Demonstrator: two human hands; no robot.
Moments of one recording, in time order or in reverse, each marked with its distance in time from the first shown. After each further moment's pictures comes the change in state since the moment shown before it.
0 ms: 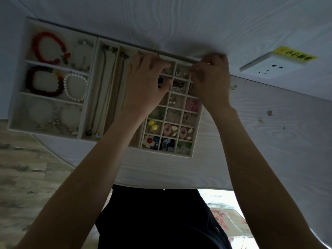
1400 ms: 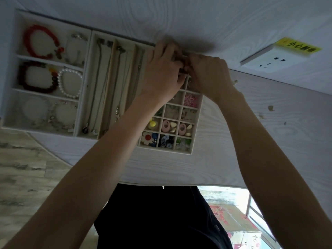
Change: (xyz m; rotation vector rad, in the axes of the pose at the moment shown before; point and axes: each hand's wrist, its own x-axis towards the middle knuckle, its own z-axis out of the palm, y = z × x) left_hand 0.022 0.028 0.027 0.085 -0.042 0.098; right_hand 0.017 0.010 -0.001 -0.365 -0.388 -0.301
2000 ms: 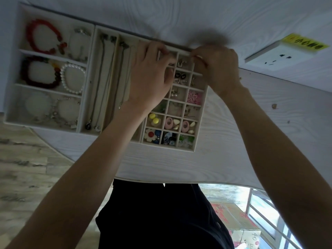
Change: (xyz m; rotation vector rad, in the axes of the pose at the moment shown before) left_hand -0.025 -0.022 -0.015 -0.022 0.178 -0.029; right_hand 0.000 0.007 0.000 0.239 0.221 0.013
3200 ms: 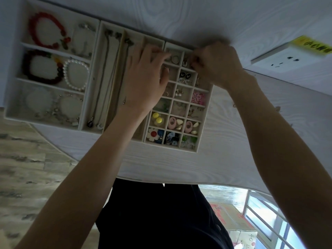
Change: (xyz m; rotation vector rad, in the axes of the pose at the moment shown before) left_hand -0.012 -0.013 -0.003 -0.015 -0.050 -0.085; right_hand 0.021 -0.014 -0.013 -0.164 -0.341 -0.061
